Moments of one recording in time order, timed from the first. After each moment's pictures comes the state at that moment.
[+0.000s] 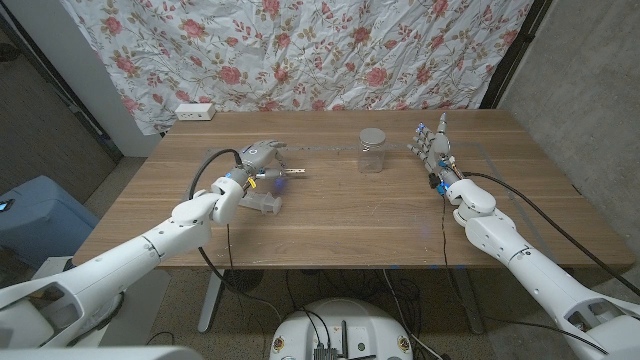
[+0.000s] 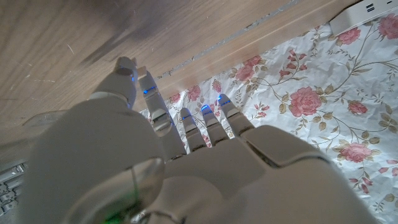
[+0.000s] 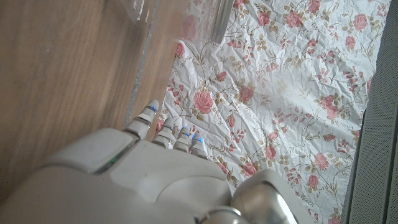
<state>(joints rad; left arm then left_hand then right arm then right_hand) 0.76 0.84 0.70 -1.63 0.72 0.19 0.28 0.91 -0.01 0.40 -0.16 0.18 1.07 -0.14 0.20 0.20 0.28 -0.12 0.18 0.17 0.19 -0.03 0.17 0.17 0.18 0.06 0.19 0.17 -0.85 -0.52 -0.37 -1.32 0.65 0.28 0.02 -0.02 0.06 -0.29 0.18 0.31 -0.07 -0.10 0.21 0.22 -0.04 -0.08 0.21 0.23 -0.06 -0.03 0.24 0.39 0.14 0.10 0.22 0.19</state>
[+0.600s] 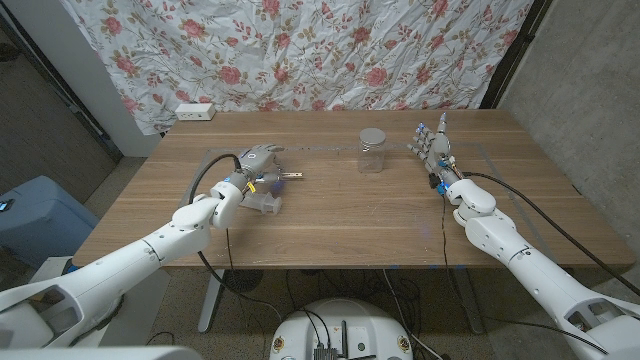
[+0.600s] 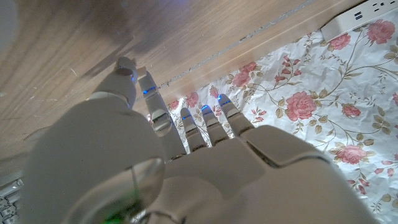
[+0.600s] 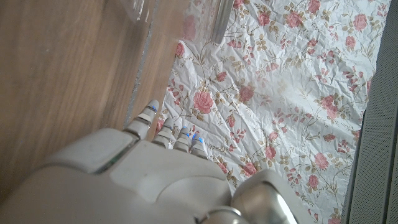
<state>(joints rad) 0.77 0.84 0.72 -1.61 0.74 0.20 0.29 0.91 -0.01 0.40 -0.17 0.18 1.07 -0.14 0.20 0.20 0.28 -0.12 0.18 0.17 0.19 -0.03 0.17 0.17 0.18 0.06 0.19 0.17 -0.85 -0.52 -0.37 -1.32 0.65 0.28 0.02 -0.02 0.06 -0.29 0.18 0.31 -0.07 -0.10 0.21 0.22 -0.04 -0.08 0.21 0.23 -0.06 -0.03 0.24 0.39 0.14 0.10 0.22 0.19</state>
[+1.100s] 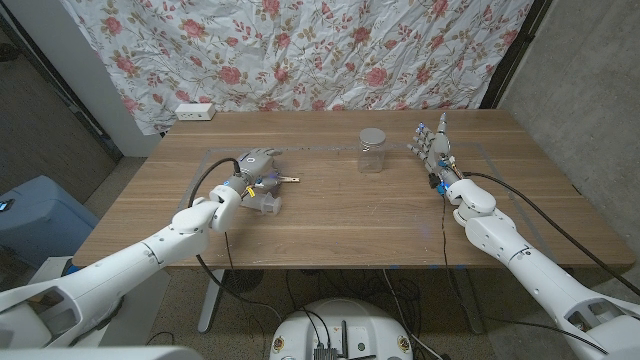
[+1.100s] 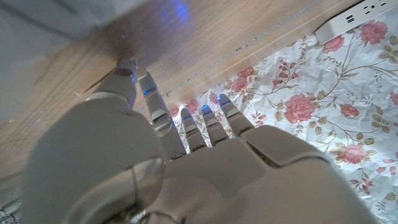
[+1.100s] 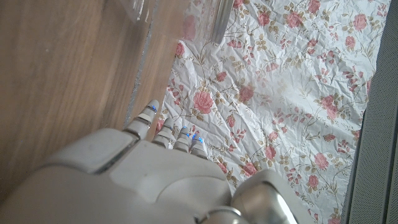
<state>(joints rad) 0.77 0.84 0.74 -1.59 0.78 0.22 0.29 0.91 -0.01 0.39 -0.16 0.18 1.05 -0.14 0.20 0.20 0.27 -0.12 0.18 0.17 0.19 -0.03 0.17 0.17 0.18 0.06 0.19 0.17 -0.85 -0.52 -0.37 -1.32 0.65 0.28 0.02 -0.02 0.06 -0.29 0.18 0.31 -0.07 -0.10 0.21 0.22 -0.04 -0.08 0.21 0.23 -0.06 -0.03 0.24 0.39 0.14 0.10 0.22 0.19</state>
